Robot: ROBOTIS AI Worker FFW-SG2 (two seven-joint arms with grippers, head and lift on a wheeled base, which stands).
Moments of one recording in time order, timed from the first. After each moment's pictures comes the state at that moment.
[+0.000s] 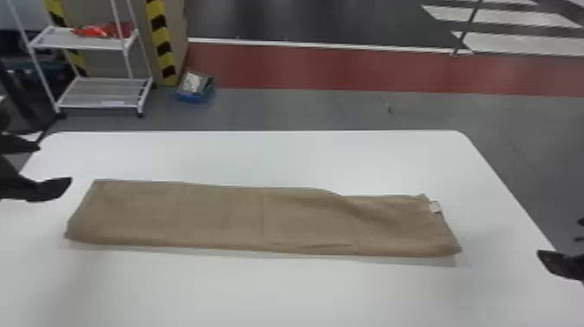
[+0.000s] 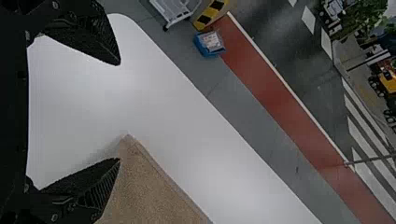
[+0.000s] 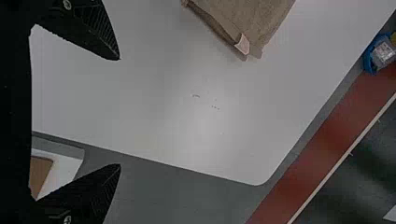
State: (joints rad) left arm -0.14 0.47 0.20 -1.61 -0.43 0.45 -0.93; right arm 0.23 -0.38 -0.50 -2.05 0.75 0.72 1.18
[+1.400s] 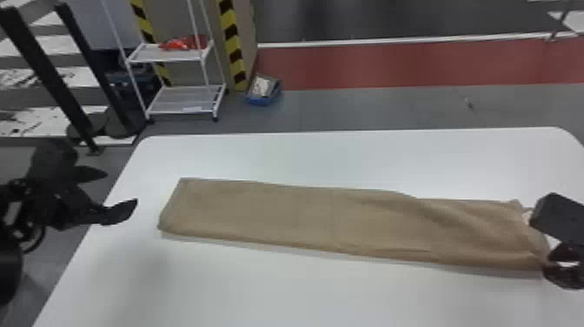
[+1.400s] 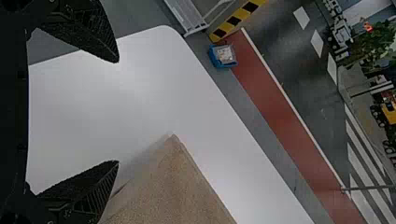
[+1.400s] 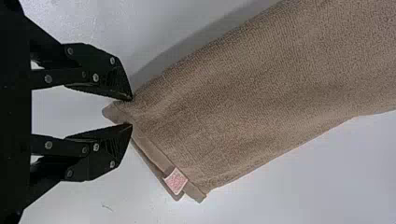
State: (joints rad) left arm 0.04 0.45 0.37 -1.71 -0.37 0.45 -0.91; right arm 0.14 -0.38 -0.02 -1.97 1.12 0.67 1.30
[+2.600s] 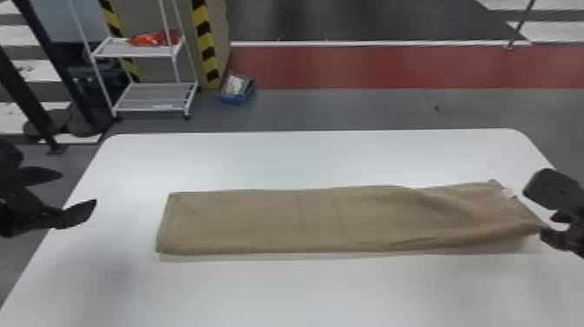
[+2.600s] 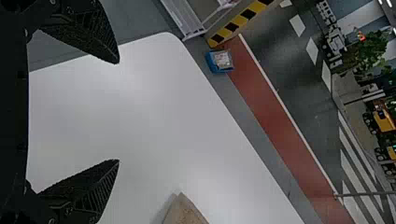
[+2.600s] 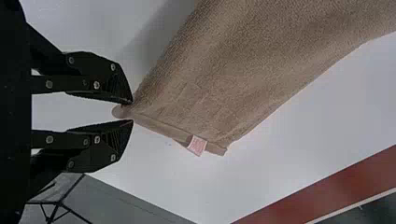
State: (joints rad) left arm 0.06 0.45 0.39 -1.72 -0.33 0.43 -0.89; right arm 0.06 -0.39 -0.11 -1.84 1.09 0.68 1.06
